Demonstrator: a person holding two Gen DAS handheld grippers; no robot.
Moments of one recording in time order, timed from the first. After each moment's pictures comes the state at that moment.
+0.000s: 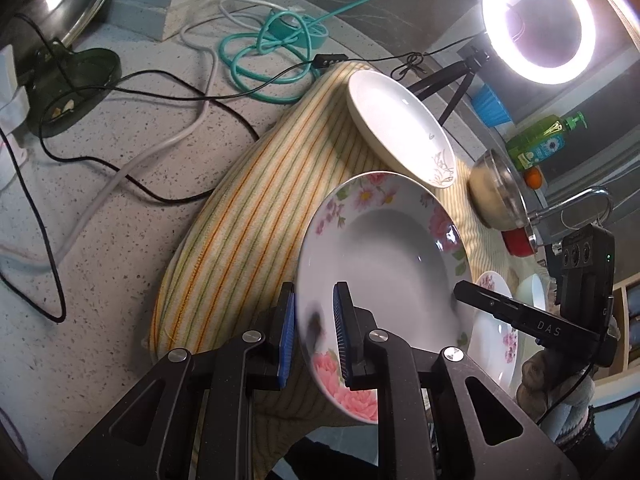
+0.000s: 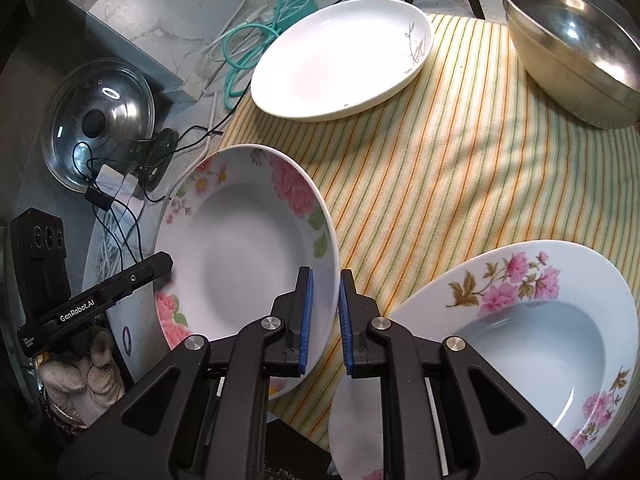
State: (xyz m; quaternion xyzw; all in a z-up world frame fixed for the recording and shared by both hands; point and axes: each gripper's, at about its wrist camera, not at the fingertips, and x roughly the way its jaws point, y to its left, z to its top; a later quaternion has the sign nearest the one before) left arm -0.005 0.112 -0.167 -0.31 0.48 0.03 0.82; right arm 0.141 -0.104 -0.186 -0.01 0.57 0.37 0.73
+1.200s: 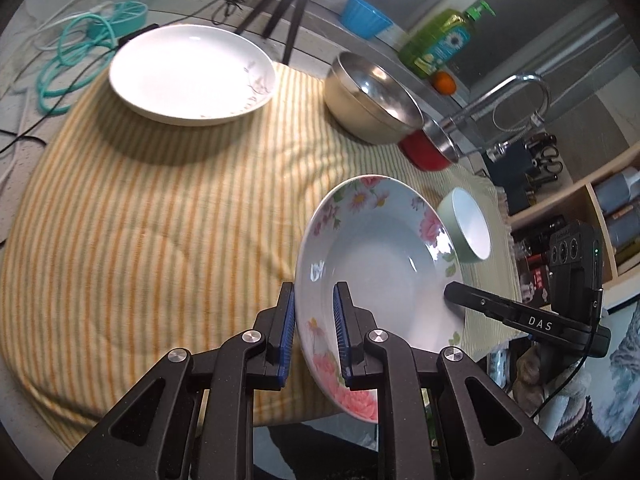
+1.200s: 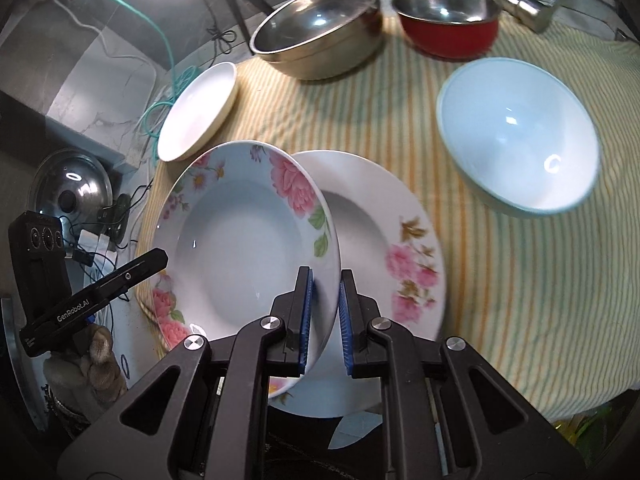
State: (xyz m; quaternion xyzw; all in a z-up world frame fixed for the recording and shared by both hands) left arm 0.048 -0.028 -0.150 -0.22 0.52 -0.14 0.81; right arm 0.123 -0.287 -0.165 0.09 0.57 0.24 0.78
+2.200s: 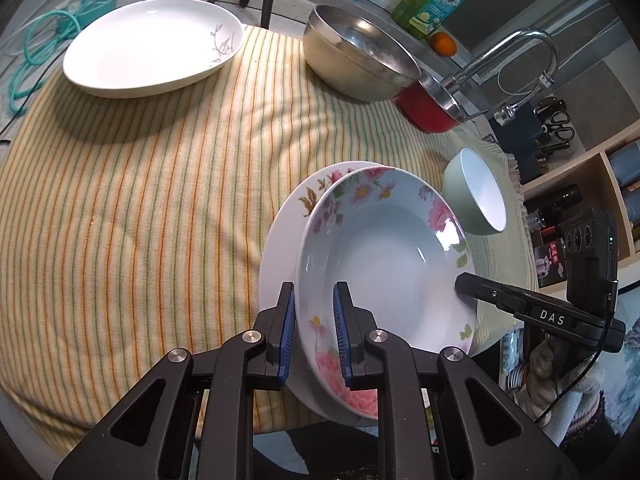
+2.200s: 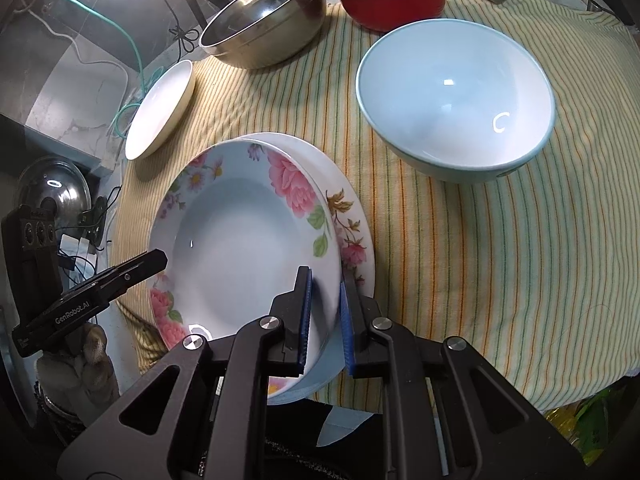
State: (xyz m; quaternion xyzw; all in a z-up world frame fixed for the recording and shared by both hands) left arm 0.056 -0.063 -0.170 -0.19 0.55 -0.15 0.80; right arm 0.125 -0.315 -0.185 0.09 0.59 0.20 0.78
